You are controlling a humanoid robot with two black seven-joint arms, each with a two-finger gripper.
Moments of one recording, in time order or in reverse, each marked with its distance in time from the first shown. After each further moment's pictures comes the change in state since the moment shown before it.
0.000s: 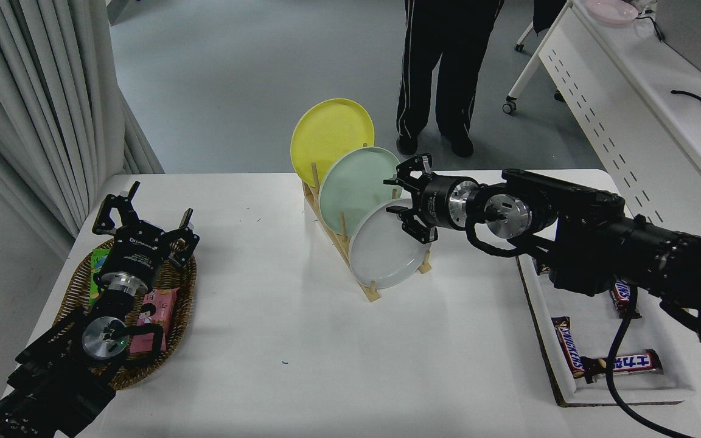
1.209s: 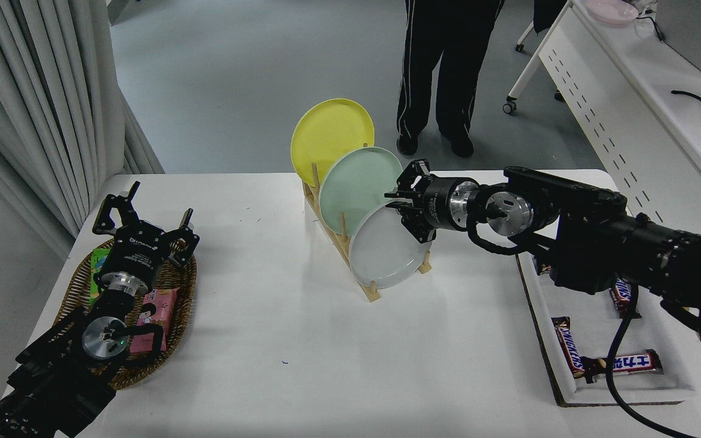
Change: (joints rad) left arm 0.000 0.000 0.000 0.000 0.000 0.000 0.000; right arm 0.002 -0.002 0.010 -0.002 0.001 0.002 -0.034
